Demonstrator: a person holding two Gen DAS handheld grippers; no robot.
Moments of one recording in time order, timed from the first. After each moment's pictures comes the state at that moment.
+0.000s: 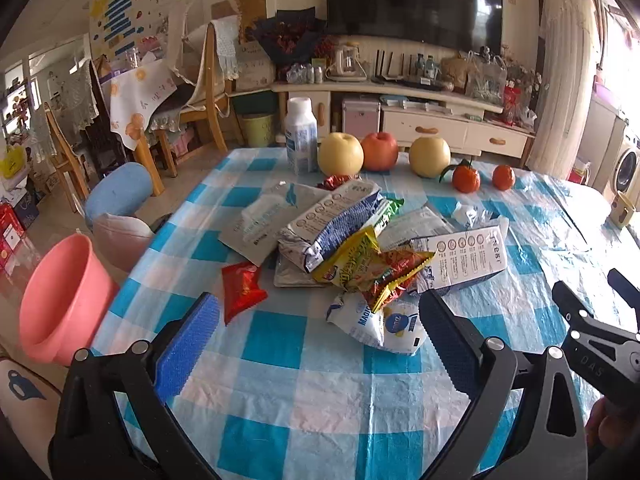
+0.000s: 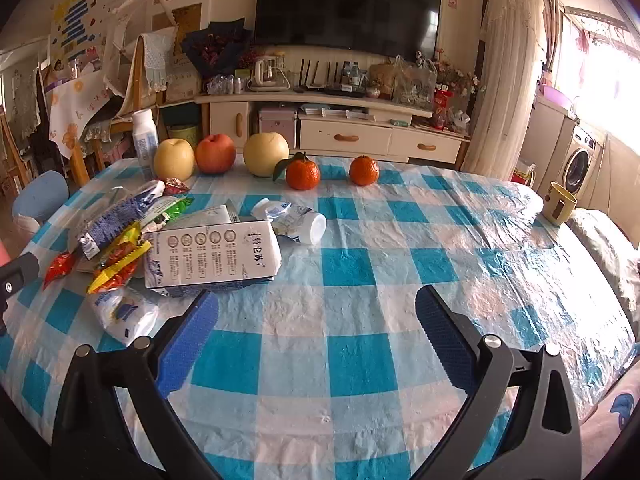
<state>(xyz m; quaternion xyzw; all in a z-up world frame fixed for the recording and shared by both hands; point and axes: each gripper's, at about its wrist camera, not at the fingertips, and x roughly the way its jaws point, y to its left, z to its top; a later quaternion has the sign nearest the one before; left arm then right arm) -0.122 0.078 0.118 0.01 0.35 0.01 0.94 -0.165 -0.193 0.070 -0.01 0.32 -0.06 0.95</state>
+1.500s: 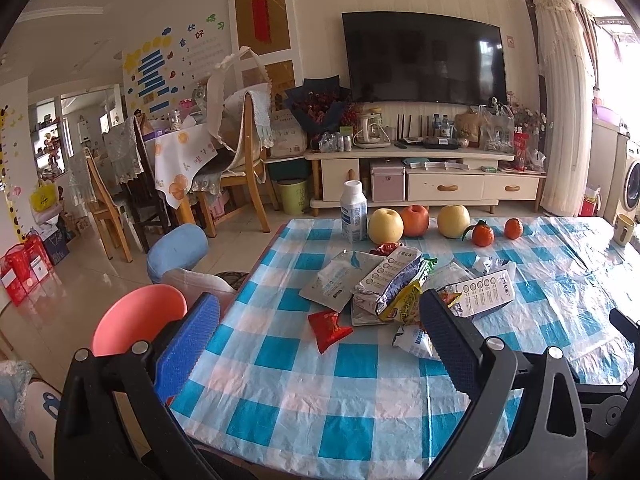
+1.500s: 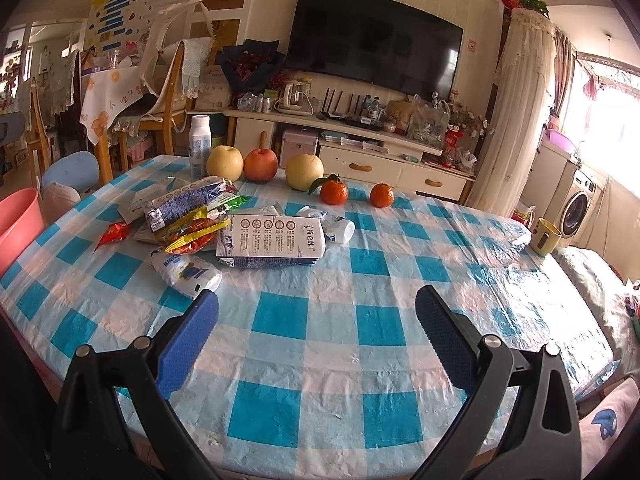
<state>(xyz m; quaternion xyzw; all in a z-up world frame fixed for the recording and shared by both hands) -0.205 0.132 0.187 0.04 0.25 0.05 0.97 -0.242 -0.140 0.085 -0.07 0.28 -0.04 0.96</state>
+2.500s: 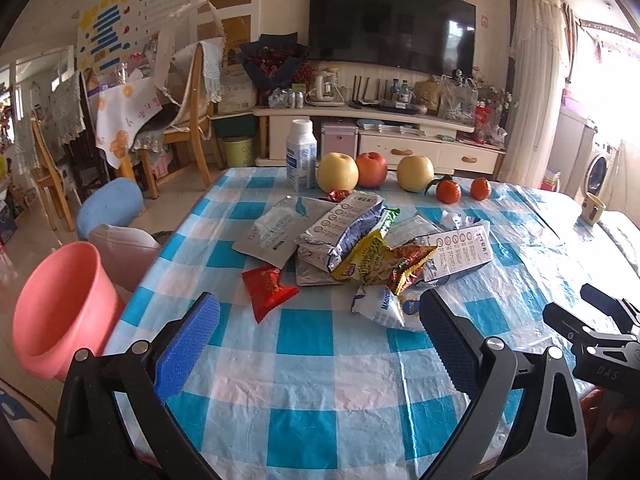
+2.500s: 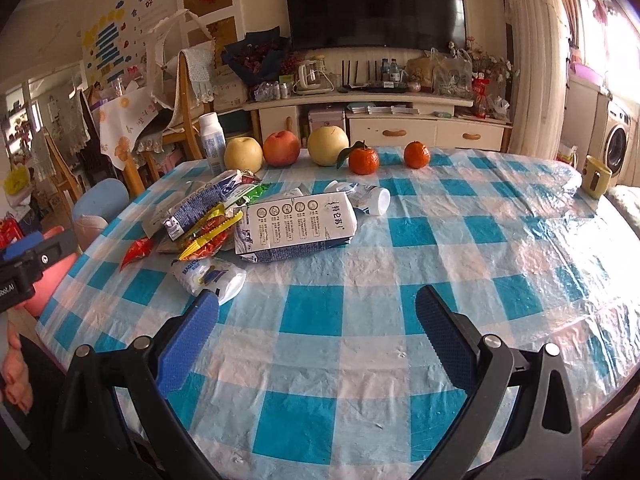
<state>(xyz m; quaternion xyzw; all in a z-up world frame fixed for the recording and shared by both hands) -0.152 0.129 0.119 0.00 0.32 -0.06 0.95 -0.208 -0.176 0.062 0.06 0.32 0.04 0.94</state>
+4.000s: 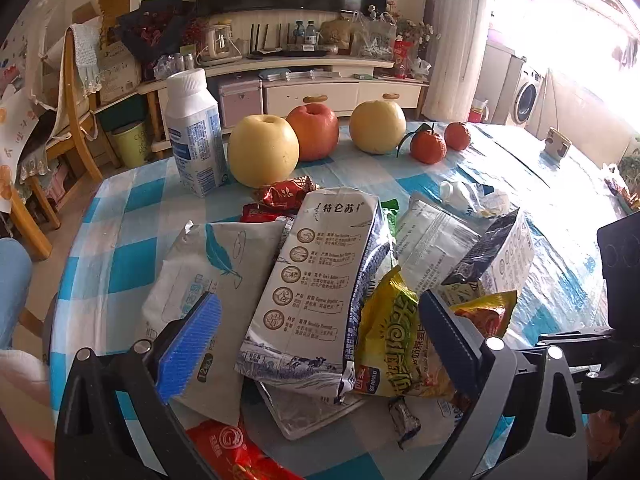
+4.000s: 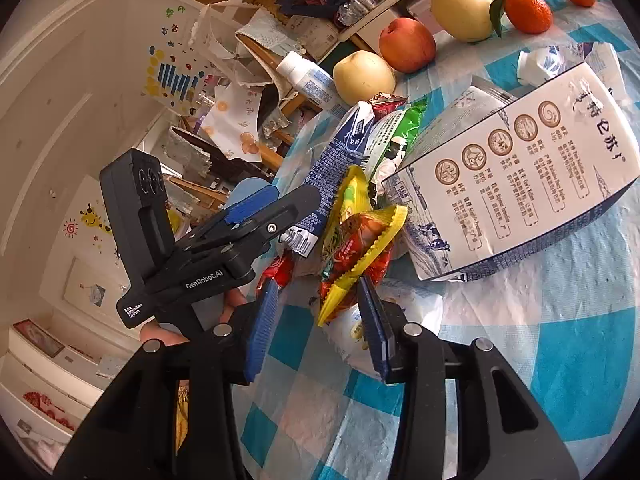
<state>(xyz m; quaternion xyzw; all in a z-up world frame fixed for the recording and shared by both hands) 0.051 0.111 0.053 0.08 0.39 -0.24 0.89 -0.078 -0.126 0.005 0.33 0.41 0.31 0.79</state>
